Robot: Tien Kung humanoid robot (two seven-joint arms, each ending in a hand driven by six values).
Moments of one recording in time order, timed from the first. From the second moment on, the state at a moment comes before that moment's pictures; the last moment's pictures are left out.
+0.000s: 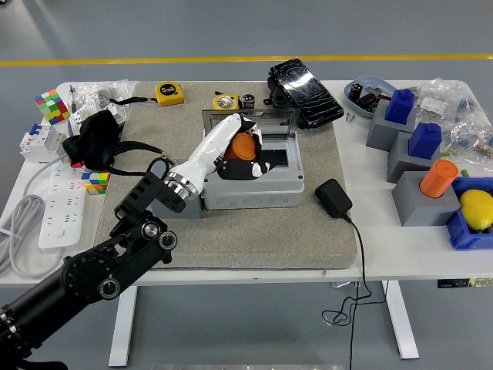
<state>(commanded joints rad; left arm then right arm) -0.58 0.05 -0.76 -1.18 1.61 0.27 -0.01 0.12 -0.41 0.32 0.33 0.07 -0.10 -0.03</state>
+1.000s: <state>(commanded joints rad) -0.82 0.00 -0.62 -0.92 1.68 0.25 0.22 0.12 -0.42 0.29 0.33 0.08 -0.10 -0.03</state>
